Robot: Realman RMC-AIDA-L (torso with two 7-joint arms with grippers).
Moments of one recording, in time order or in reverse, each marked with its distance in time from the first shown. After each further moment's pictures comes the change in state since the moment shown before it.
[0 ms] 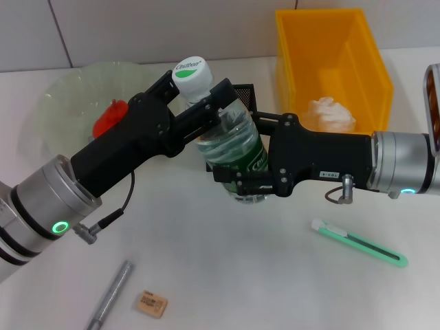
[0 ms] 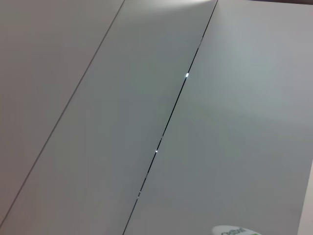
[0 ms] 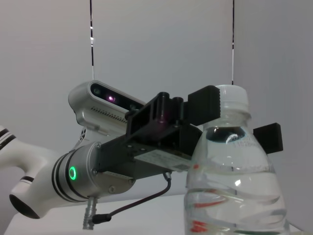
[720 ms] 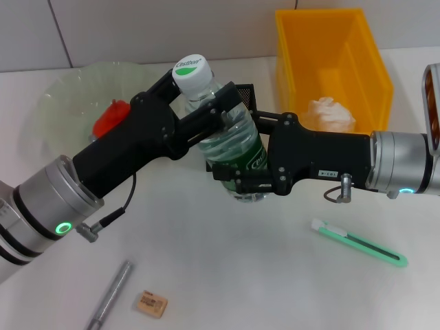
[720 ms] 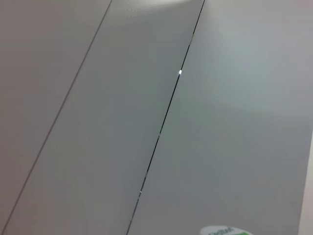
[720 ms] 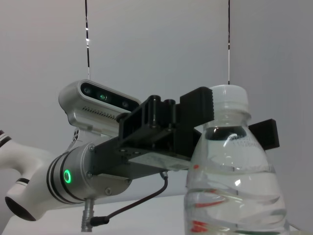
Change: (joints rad) left arm -0.004 0.000 0.010 0.000 -0.004 0.000 0.057; right arm 0.003 0.001 0.001 0.010 0.006 0.008 -0.002
